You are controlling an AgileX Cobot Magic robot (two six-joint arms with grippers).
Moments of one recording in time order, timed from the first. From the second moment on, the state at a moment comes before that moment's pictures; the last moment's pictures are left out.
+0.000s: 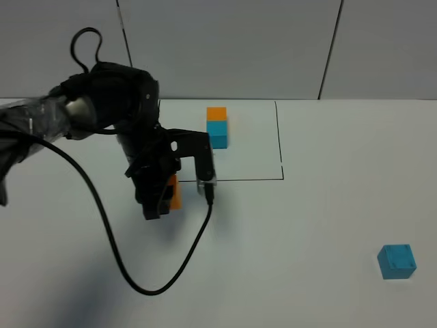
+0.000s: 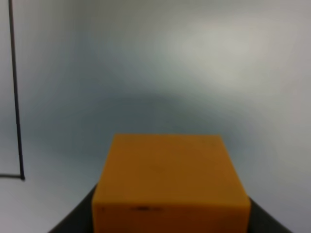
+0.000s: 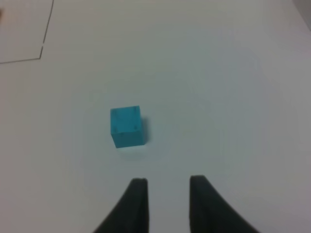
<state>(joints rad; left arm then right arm) -0.44 2.18 -1.69 -0.09 1.04 1.08 0.03 0.04 -0.50 -0.09 1.07 0.15</state>
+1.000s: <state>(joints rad) -0.62 2.38 -1.86 -0.04 1.05 0.95 0.03 0.04 -0.50 -0.09 1.07 0.15</state>
